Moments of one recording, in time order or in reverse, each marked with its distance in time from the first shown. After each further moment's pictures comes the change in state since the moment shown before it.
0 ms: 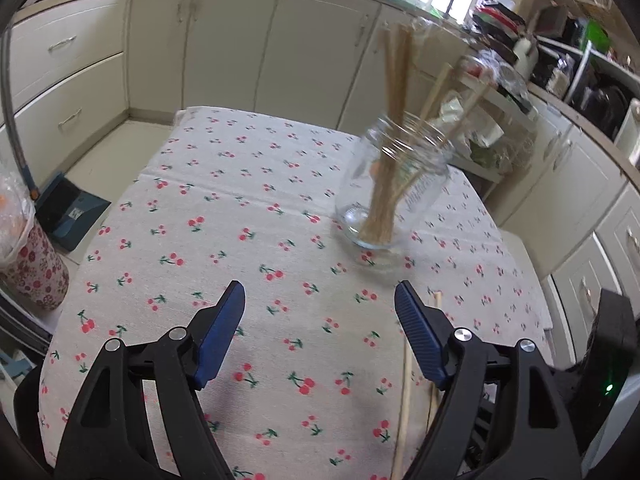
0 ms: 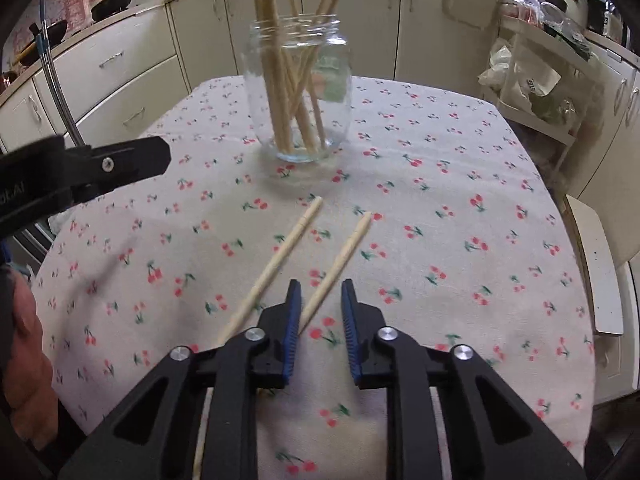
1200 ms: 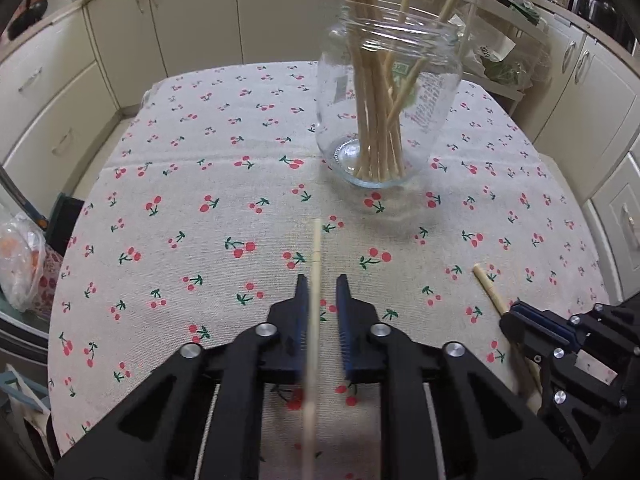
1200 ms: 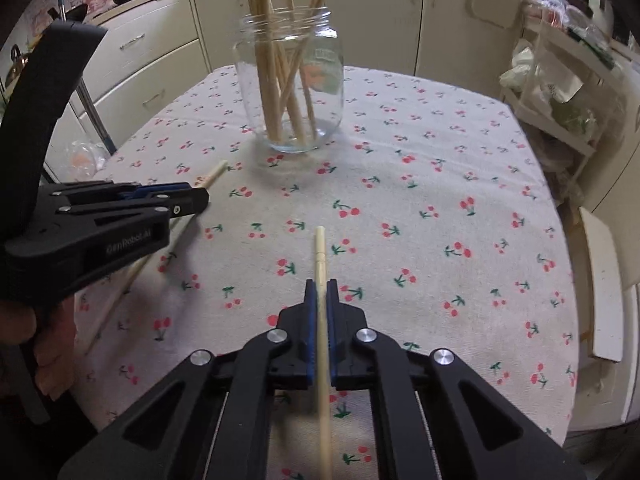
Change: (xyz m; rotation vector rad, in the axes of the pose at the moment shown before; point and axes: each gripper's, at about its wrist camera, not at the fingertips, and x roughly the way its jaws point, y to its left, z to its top) left arm 0.058 -0.024 -0.004 0.163 0.205 0.114; right arm 0.005 -0.026 0.008 -0.068 0.046 0.077
